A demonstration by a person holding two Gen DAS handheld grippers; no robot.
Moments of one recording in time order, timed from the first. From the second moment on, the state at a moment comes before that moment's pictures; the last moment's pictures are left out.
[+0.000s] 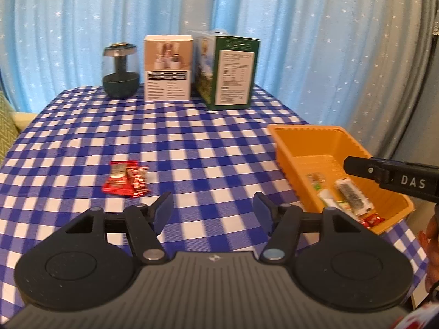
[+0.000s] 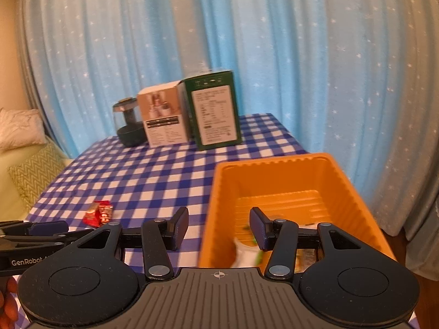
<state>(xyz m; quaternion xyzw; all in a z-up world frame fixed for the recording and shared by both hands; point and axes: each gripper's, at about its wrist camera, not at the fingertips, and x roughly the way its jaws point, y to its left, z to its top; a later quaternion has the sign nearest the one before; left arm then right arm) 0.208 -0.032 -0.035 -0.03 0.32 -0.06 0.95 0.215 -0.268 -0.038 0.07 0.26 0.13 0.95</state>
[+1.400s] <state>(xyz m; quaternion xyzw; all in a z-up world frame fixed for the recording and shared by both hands) 0.249 0.114 -0.066 -0.05 0.33 0.06 0.94 0.290 -0.107 -0.075 0.04 0.32 0.25 0.91</state>
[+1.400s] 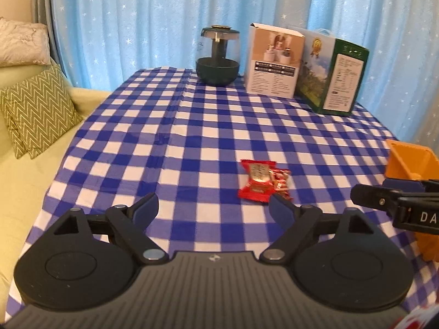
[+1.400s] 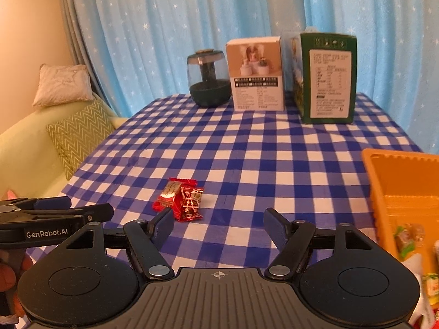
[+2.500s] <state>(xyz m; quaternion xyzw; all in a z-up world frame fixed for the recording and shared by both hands) 0.300 0.138 -0.083 -0.09 0.34 0.07 0.93 0.371 -0.039 -0.134 0.03 0.37 0.30 0.88</state>
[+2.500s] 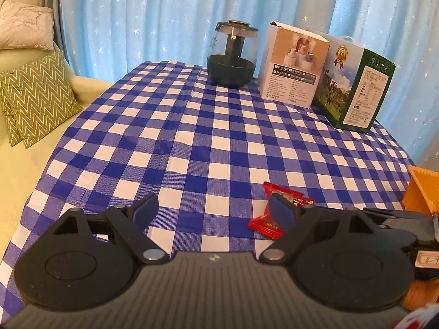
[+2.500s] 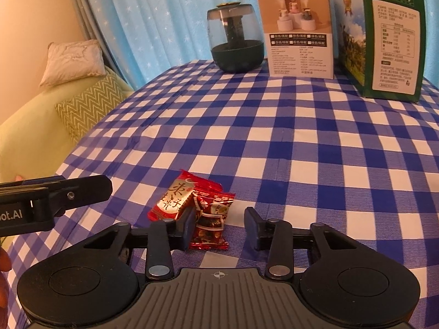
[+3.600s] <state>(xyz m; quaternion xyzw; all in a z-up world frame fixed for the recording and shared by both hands) 0.331 0.094 -0.103 -0.04 0.36 -0.02 0.93 0.377 -0.090 -0.133 0.00 0.39 0.24 0.89</state>
